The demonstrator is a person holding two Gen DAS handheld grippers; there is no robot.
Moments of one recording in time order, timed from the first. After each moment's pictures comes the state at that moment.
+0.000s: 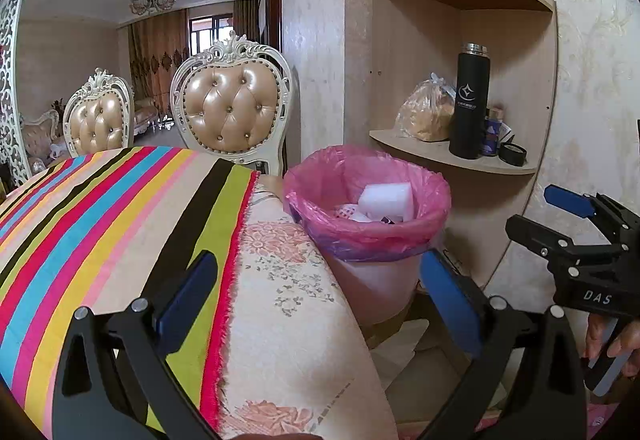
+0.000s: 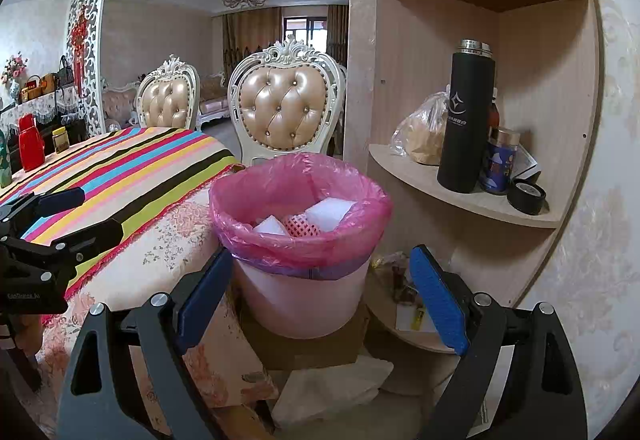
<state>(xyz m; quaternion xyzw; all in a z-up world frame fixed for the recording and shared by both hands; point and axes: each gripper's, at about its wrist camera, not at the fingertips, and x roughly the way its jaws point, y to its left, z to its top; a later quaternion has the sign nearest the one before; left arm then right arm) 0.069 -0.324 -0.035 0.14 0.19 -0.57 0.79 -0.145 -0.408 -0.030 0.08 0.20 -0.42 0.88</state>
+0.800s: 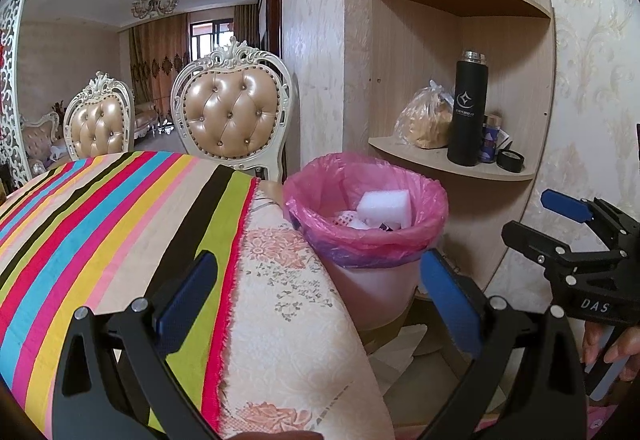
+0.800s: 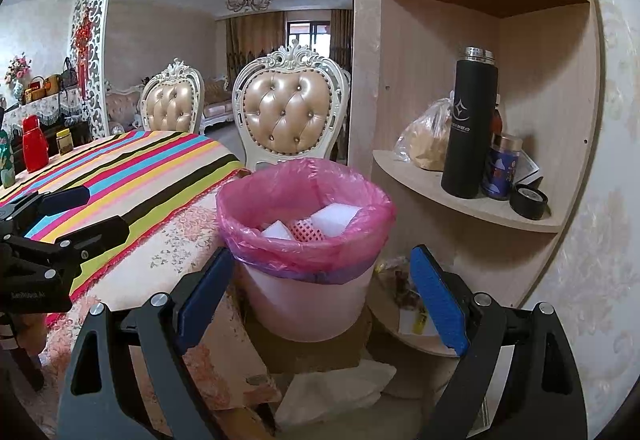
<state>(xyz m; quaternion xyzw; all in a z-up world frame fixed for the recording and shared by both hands) 0.066 -0.325 -0.028 0.14 0.18 -0.57 0.79 -0.144 -0.404 -0.025 0.08 0.20 -0.42 0.88</state>
